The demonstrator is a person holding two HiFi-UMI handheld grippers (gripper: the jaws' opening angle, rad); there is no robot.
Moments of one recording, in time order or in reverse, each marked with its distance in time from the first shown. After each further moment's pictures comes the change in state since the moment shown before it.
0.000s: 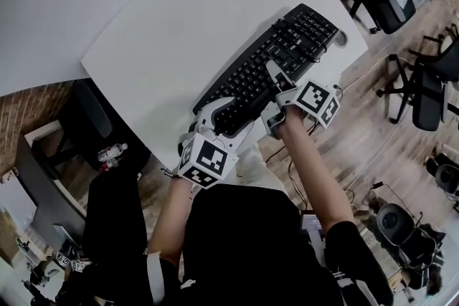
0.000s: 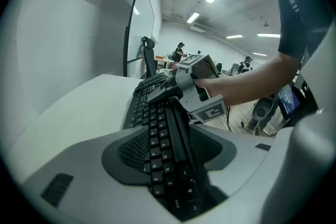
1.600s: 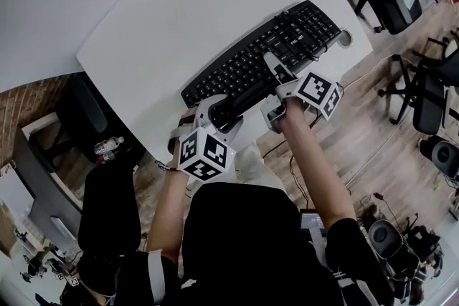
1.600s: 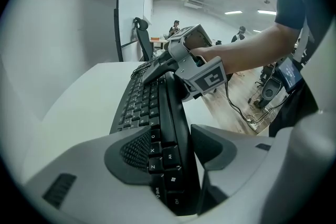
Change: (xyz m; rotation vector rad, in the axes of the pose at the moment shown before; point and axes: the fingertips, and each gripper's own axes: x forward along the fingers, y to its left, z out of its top) left arm 0.011 0.005 -0.048 0.117 0.219 0.033; right arm 0.015 -0.005 -0.006 0.019 0.068 0.030
